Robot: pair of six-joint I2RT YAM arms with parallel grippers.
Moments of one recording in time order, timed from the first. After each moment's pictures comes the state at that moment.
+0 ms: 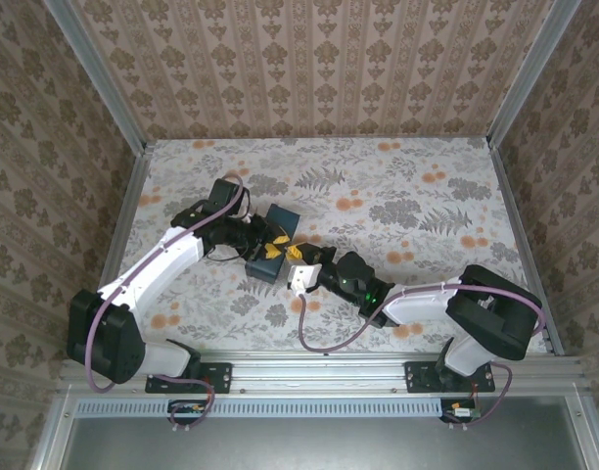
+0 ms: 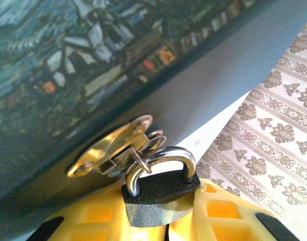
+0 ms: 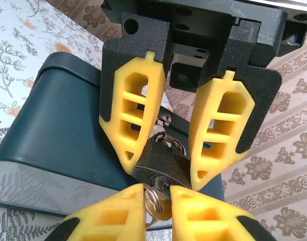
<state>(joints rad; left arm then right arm) -0.50 1.35 1.05 -0.66 0.60 -1.27 0.94 1.55 0.55 0.90 0.13 -0.89</state>
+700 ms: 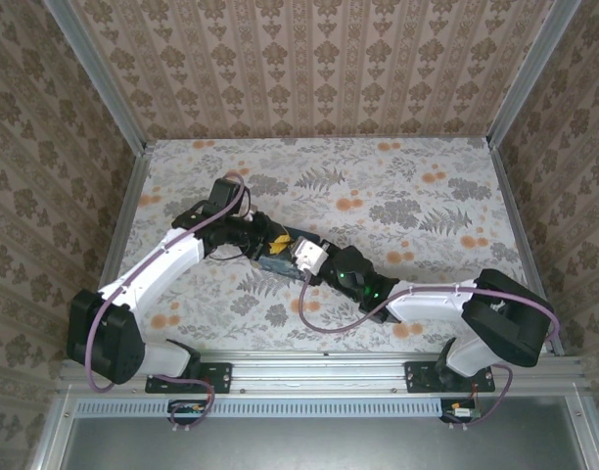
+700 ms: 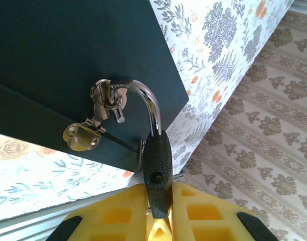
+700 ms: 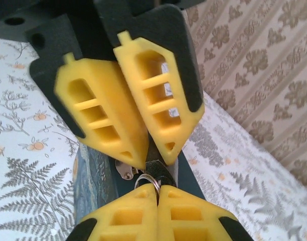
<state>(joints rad) -0.50 1.35 1.04 -0.58 0.63 -1.28 0.94 1.48 0.60 0.68 0.20 -0.38</state>
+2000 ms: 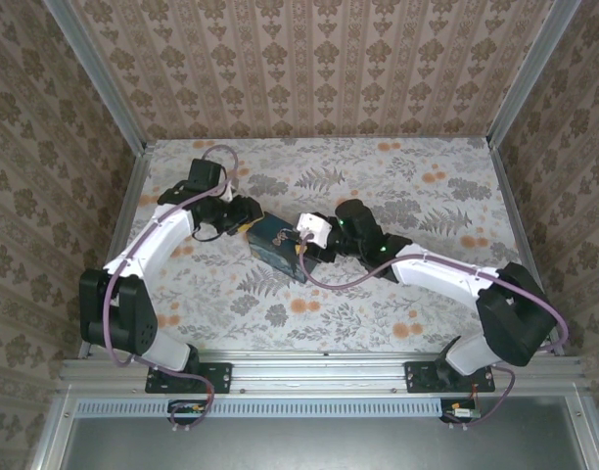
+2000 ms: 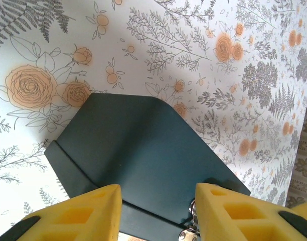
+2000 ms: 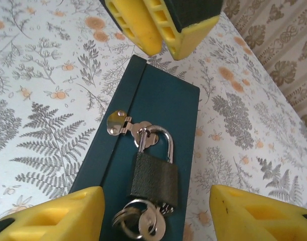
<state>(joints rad) -0.29 1.50 1.19 -0.70 0.47 -0.61 0.70 1.49 0.92 0.07 -0.22 -0.57</state>
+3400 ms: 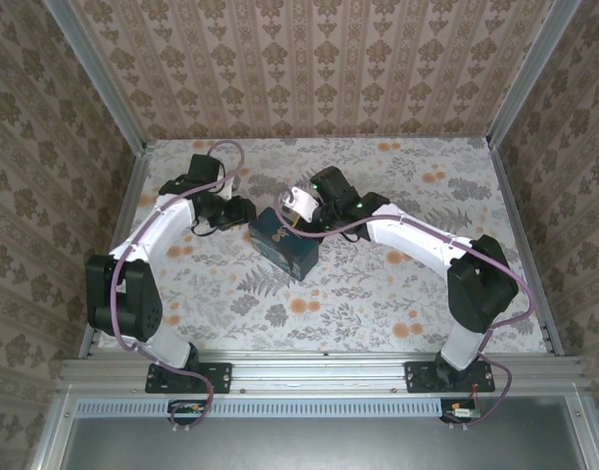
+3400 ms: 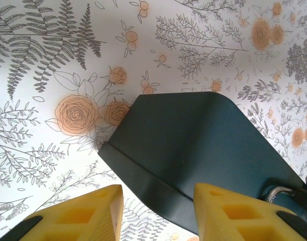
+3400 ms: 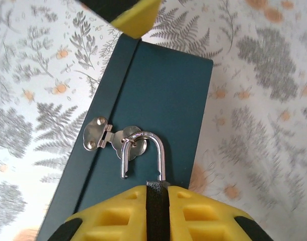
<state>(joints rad) -0.26 1.59 1.25 -0.77 0.41 -0.35 0.66 1.73 1.38 -0.47 -0.26 -0.31</state>
